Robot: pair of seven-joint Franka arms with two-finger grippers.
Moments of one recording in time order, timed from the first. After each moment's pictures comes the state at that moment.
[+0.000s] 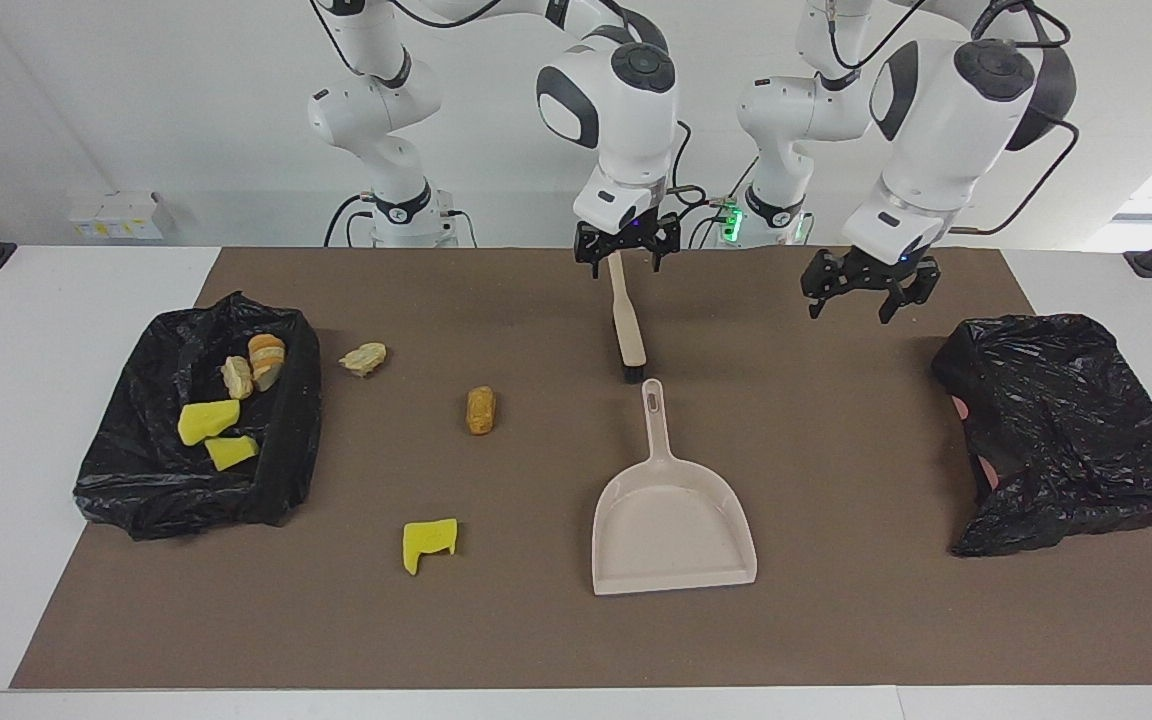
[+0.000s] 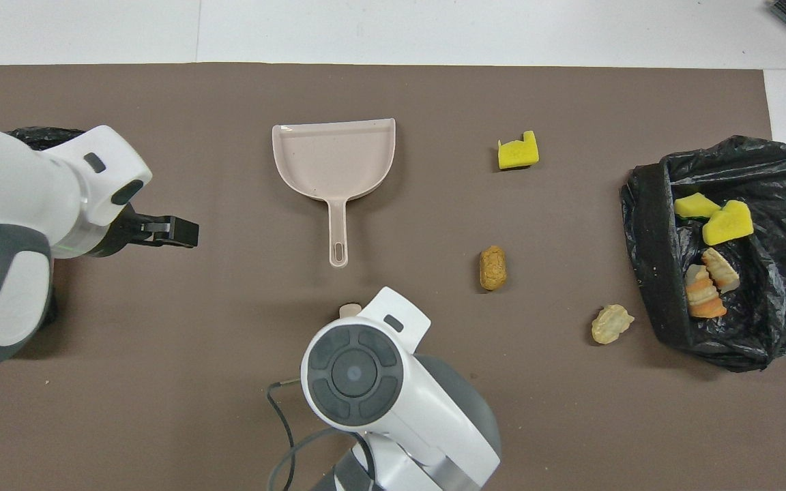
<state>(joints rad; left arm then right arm) -0.21 -0.01 -0.06 -1.83 -0.02 1.87 -0.17 0.60 0.11 0.22 -1.88 0.08 1.94 0.69</state>
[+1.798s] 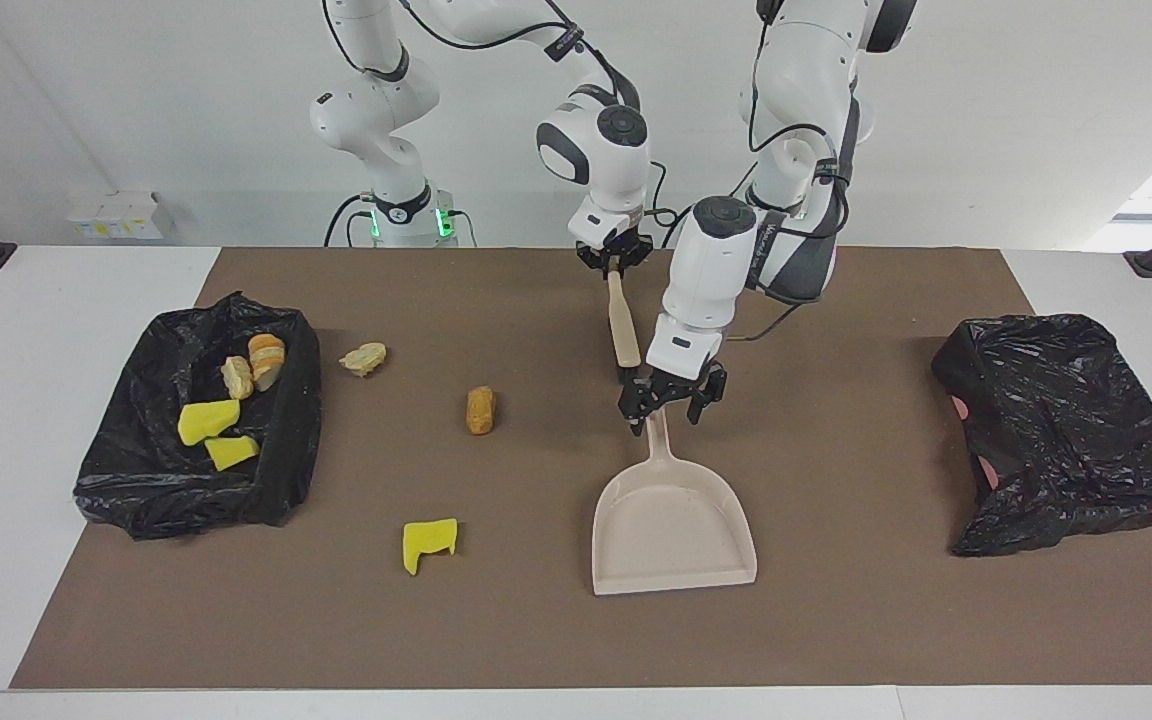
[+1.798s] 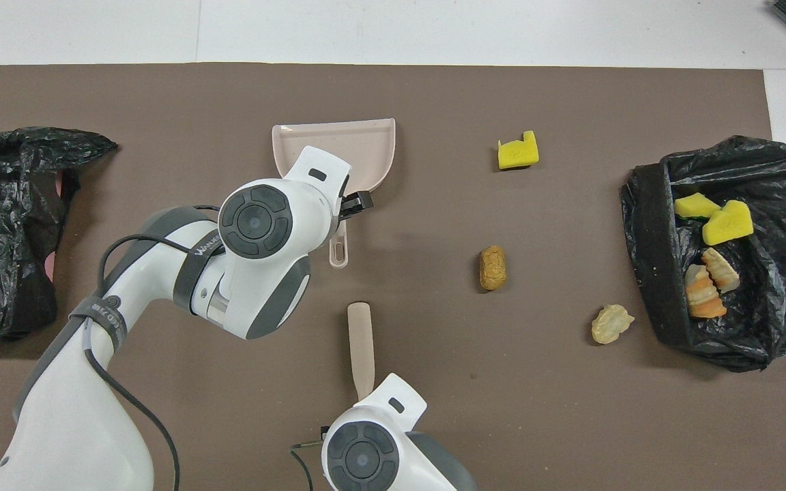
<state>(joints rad) -0.50 0.32 -0.05 -1.85 0.04 2.44 -0.83 0.73 0.07 0.22 -2.23 0.13 2.25 0.86</state>
